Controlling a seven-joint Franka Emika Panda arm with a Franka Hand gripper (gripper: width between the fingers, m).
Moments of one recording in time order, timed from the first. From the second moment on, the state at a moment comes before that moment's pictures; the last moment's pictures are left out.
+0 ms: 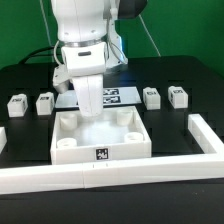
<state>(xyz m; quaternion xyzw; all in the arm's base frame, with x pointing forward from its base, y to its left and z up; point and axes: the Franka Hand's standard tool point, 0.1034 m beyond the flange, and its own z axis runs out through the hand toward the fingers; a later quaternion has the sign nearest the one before) 0.448 -0.036 0.014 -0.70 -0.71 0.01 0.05</state>
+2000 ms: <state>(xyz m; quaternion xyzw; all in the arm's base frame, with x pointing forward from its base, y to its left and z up) 0.494 0.058 0.013 -0.71 -0.71 -0.01 0.05</state>
